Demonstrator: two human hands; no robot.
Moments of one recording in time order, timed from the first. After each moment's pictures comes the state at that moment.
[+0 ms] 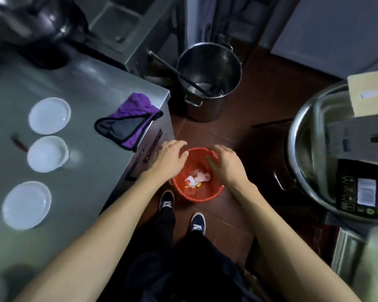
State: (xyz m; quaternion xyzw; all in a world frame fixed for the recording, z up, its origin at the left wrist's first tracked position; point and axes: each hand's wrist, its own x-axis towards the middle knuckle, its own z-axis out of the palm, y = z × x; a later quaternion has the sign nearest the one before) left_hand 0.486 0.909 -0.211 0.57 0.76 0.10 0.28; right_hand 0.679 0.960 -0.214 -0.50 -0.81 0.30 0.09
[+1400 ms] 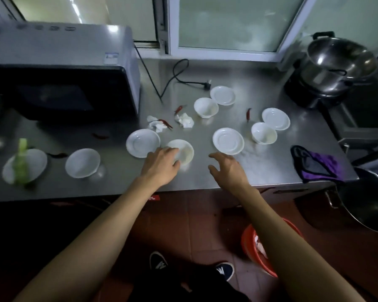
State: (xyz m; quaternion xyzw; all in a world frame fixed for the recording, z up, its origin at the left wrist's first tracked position) left_hand 0.340 0.365 -0.120 0.18 0.97 0.13 0.06; right_hand 0.392 0.590 -0.129 -0.01 -0.97 0.24 -0.02
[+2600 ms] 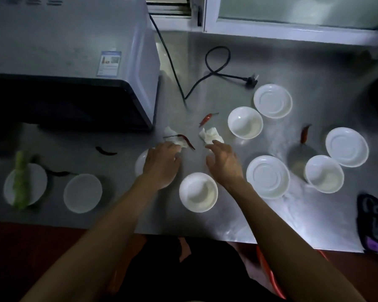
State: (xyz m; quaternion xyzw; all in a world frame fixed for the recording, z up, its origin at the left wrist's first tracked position) left_hand 0.154 0.340 -0.203 0.07 0.98 0.16 0.11; right_hand 0.162 0.549 -0.214 0.03 -0.96 0.27 -0.07
